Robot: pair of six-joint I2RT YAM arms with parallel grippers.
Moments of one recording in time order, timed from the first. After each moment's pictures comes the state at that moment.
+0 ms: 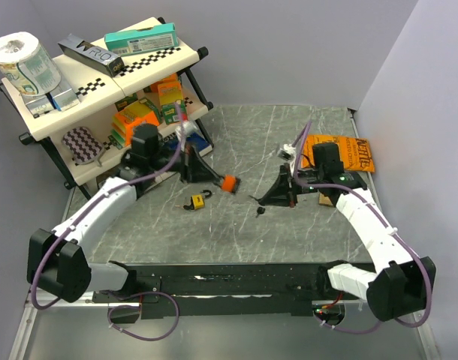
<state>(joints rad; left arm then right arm) -0.43 1.30 1.01 0.08 1.16 -0.49 0.26 1.13 0.97 -0.62 -1.20 -0.28</state>
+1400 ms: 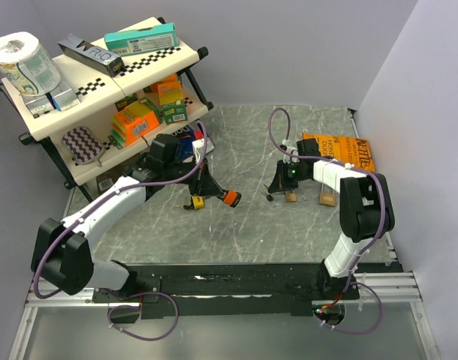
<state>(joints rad) -0.49 1.35 1.02 -0.21 0.96 -0.15 0.13 1.73 1.02 -0.37 -0.58 0.14</state>
